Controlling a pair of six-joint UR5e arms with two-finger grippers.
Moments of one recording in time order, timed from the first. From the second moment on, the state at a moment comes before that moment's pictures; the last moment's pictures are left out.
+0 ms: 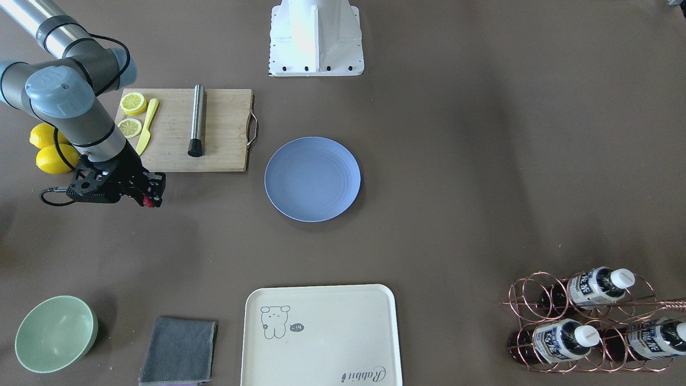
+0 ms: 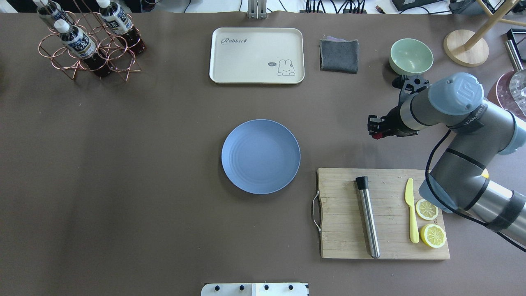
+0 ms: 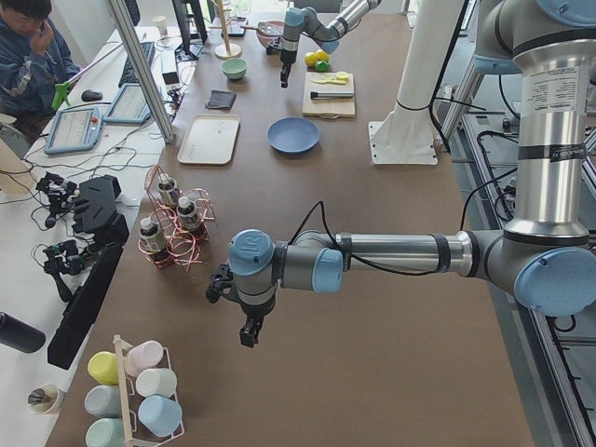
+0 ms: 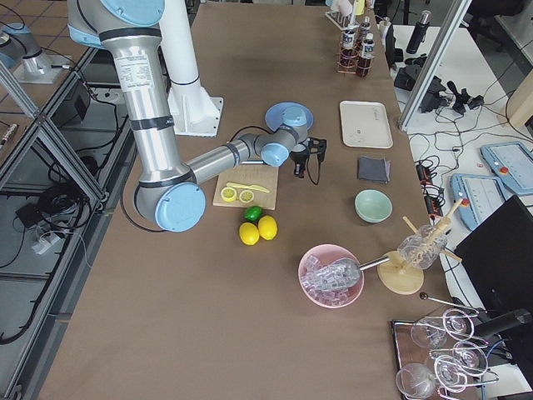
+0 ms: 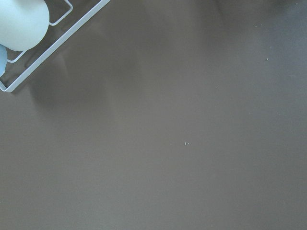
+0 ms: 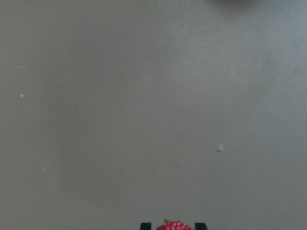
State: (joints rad) left arm -1.57 -1.52 -1.61 -1.66 -2.30 0.22; right arm 0.75 -1.29 1.69 -1.16 1.95 1.31
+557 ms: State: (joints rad) left arm -1.57 -1.51 -1.61 -1.66 -2.30 0.22; right arm 0.61 -1.00 1.68 -1.42 1.86 1.58
